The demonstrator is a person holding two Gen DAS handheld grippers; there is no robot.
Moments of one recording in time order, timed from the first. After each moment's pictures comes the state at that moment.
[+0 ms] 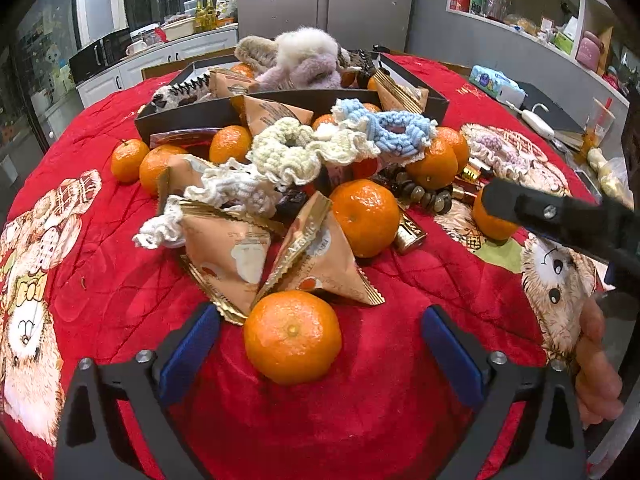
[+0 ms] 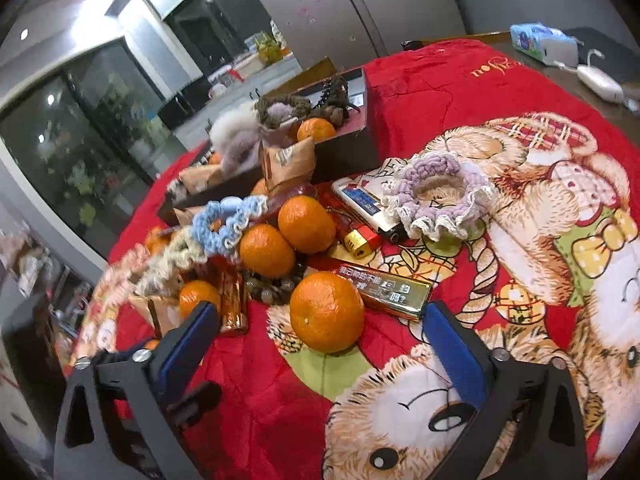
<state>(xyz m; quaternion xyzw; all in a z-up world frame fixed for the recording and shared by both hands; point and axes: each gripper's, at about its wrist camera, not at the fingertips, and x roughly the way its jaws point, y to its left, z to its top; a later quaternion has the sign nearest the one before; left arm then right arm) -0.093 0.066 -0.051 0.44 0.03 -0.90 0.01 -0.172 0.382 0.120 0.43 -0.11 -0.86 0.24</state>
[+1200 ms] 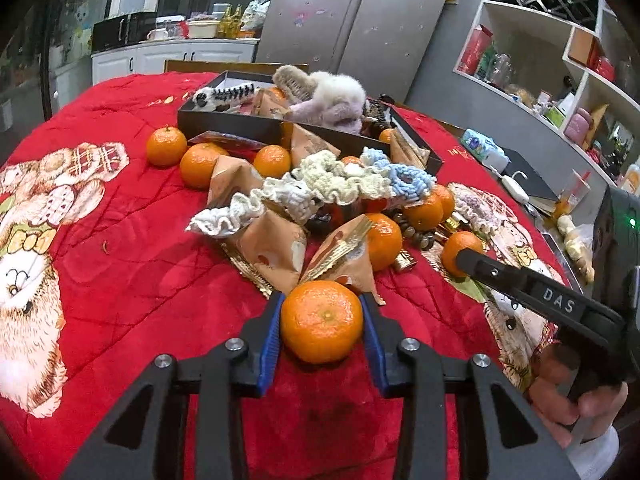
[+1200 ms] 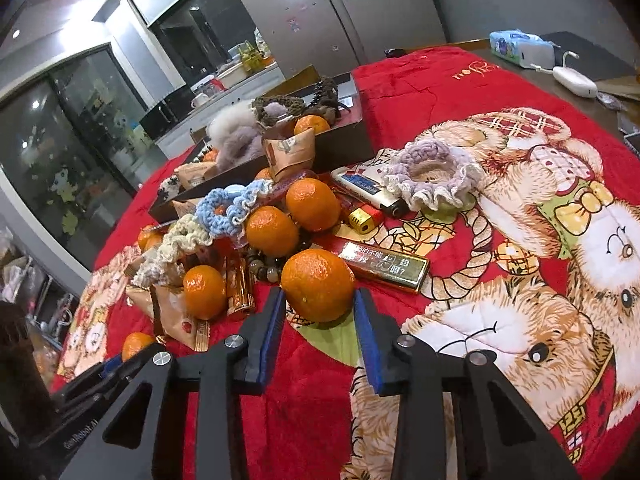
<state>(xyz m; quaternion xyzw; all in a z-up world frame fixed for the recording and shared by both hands) -0.052 0.030 -0.034 0.38 0.14 -0.91 -0.02 -0.148 0.375 0.115 0.41 -0.12 -0.88 0.22</state>
